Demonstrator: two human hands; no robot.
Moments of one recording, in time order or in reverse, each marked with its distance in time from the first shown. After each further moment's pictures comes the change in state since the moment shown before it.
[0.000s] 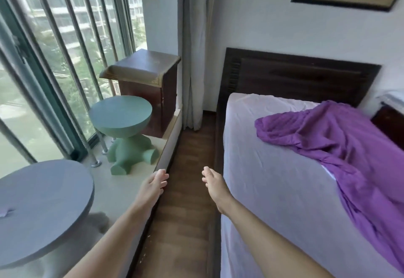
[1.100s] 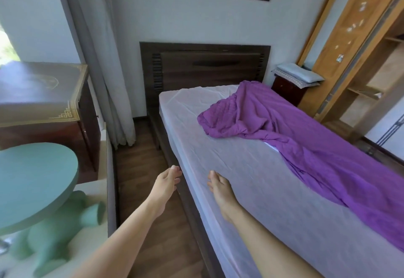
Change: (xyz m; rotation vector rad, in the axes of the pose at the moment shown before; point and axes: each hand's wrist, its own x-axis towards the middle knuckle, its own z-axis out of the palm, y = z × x) left_hand 0.252 0.084 0.066 0.156 -0.579 -0.003; right_hand 0.156 -0.054 0.001 0.209 0.550 0.164
